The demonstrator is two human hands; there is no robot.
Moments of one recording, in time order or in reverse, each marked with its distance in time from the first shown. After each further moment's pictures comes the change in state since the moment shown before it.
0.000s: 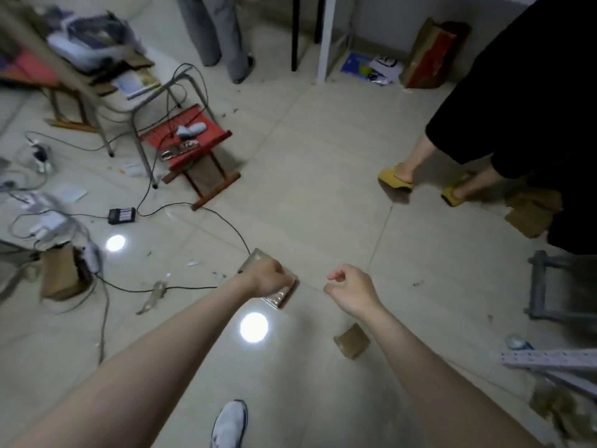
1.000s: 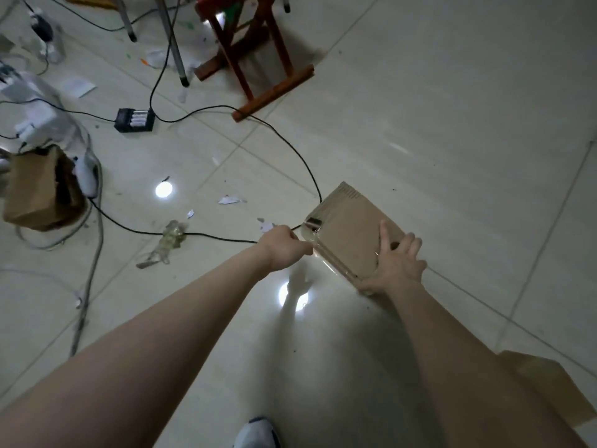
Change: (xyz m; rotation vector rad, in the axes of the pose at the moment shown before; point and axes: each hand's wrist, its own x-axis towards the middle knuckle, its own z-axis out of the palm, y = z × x) left_hand 0.302 -0.306 0.110 -0.345 0.100 -0.198; right_hand 0.336 0.148 0.384 -0.739 0.001 0.020
